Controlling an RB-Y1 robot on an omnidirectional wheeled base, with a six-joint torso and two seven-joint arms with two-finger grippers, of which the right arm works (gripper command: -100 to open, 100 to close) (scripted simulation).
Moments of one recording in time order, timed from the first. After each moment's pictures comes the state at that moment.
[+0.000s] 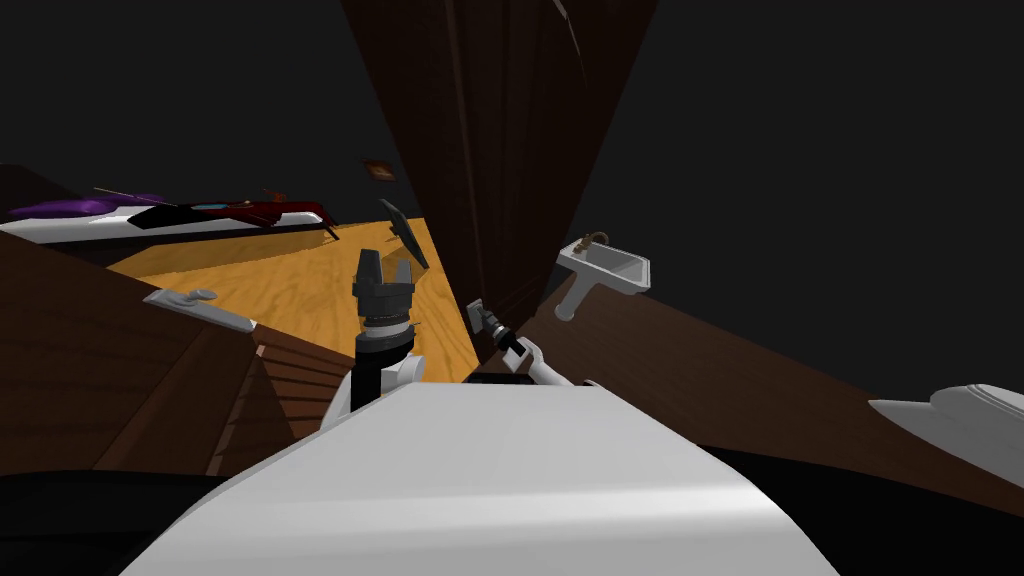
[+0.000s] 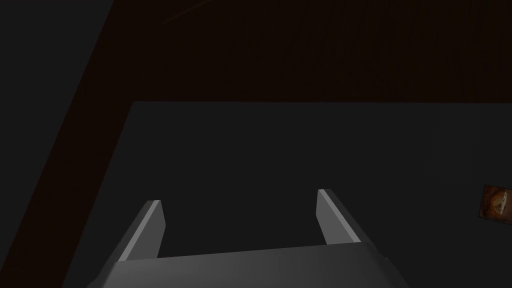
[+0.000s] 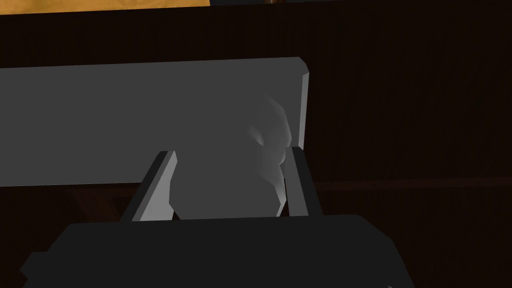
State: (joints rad) arm -0.26 -0.07 0.78 -1.12 -0.09 -0.34 -0.15
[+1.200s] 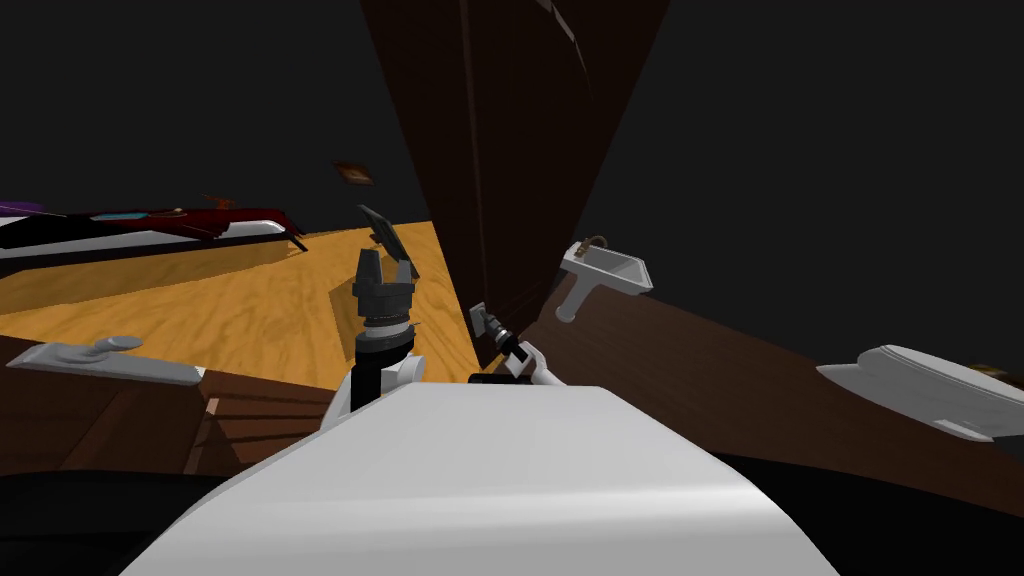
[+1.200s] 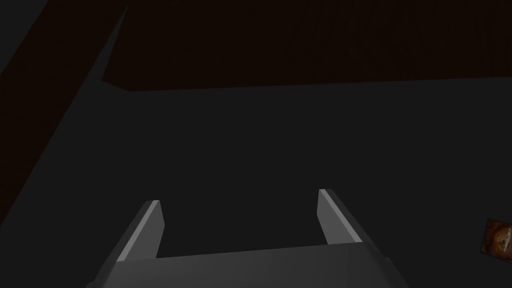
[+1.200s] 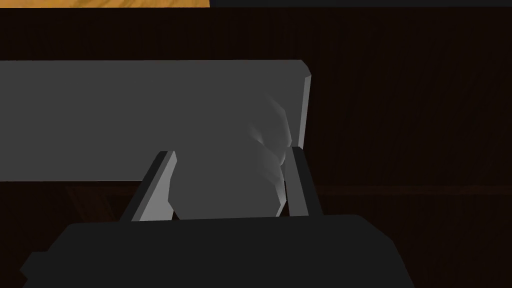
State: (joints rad) arm -0.18 -0.08 0.75 -1.17 0.01 -0.32 -0.18
